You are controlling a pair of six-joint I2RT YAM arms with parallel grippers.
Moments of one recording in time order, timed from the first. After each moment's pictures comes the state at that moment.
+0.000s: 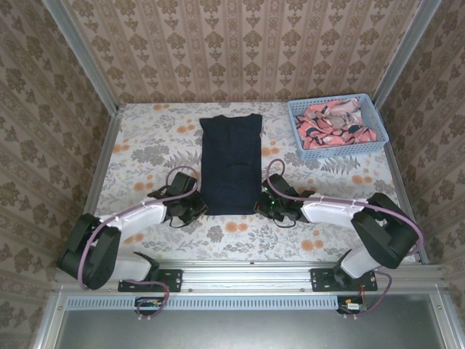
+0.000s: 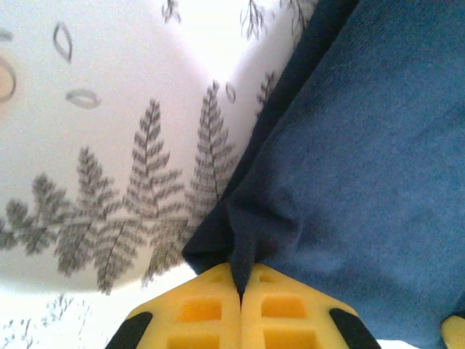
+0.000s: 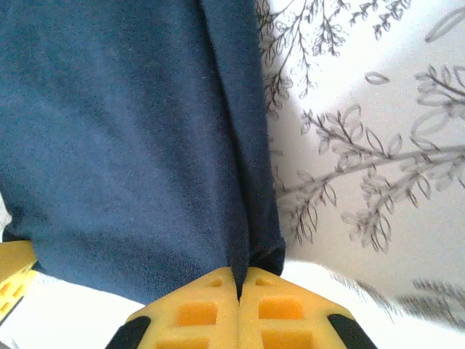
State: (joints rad) left arm -0.57 1.29 0.55 -0.33 0.20 -1.12; right arm 0.71 1.49 0.67 -0.14 -0.11 1.07
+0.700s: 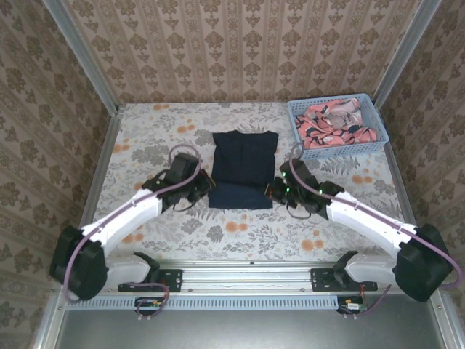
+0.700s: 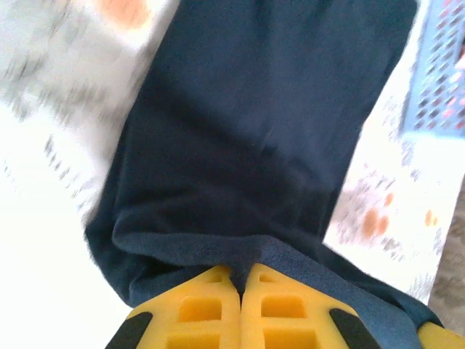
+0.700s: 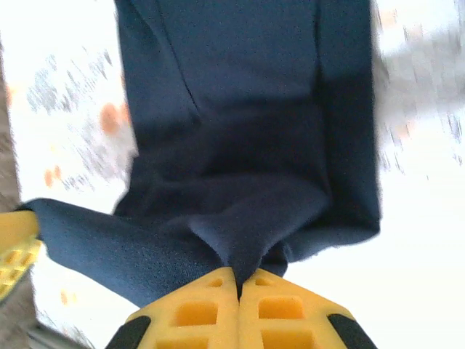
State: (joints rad) left arm -0.59 1.27 0.84 -0.39 0.15 -1.07; right arm 0.59 1.23 0.82 -0.39 -0.07 0.99
